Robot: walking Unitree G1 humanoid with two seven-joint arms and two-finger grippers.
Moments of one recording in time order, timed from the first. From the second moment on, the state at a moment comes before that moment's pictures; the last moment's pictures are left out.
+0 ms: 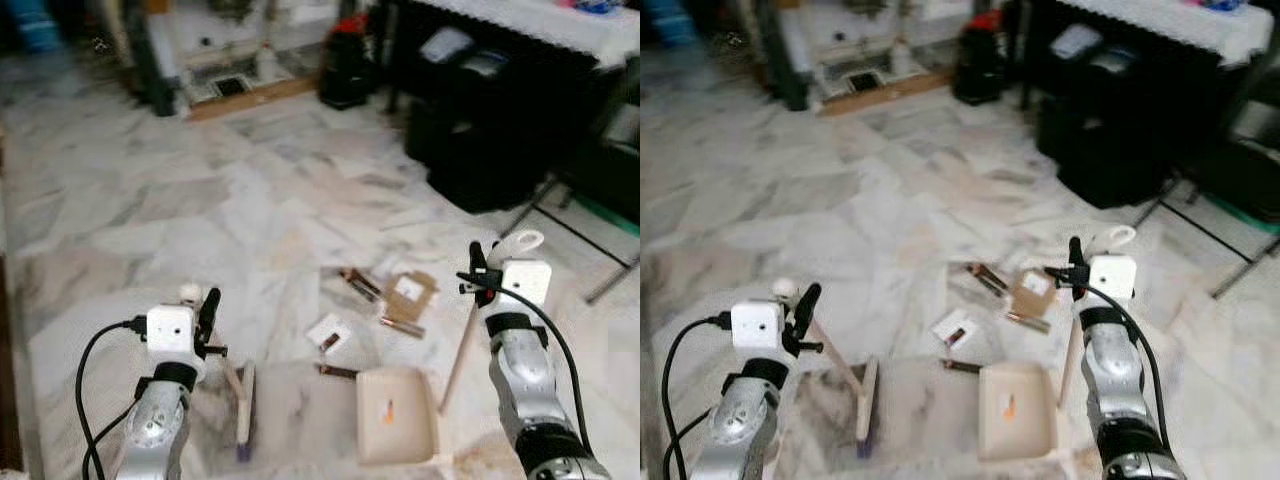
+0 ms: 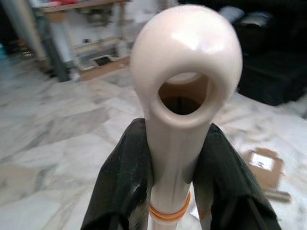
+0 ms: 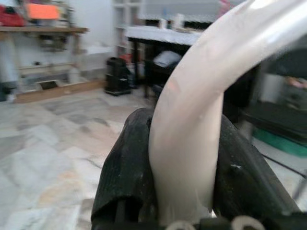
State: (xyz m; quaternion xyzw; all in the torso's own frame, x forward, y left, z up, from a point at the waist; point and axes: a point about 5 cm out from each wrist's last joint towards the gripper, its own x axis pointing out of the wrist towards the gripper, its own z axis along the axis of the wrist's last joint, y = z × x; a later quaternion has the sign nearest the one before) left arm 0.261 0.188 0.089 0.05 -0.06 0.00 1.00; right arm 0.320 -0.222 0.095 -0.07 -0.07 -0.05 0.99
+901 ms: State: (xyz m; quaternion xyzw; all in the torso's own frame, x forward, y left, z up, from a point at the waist) left arm 0.261 0.185 0.089 0.04 -0.06 -0.01 1.00; right arm 0.317 -0.223 0.092 -0.08 -0.07 -0.05 0.99
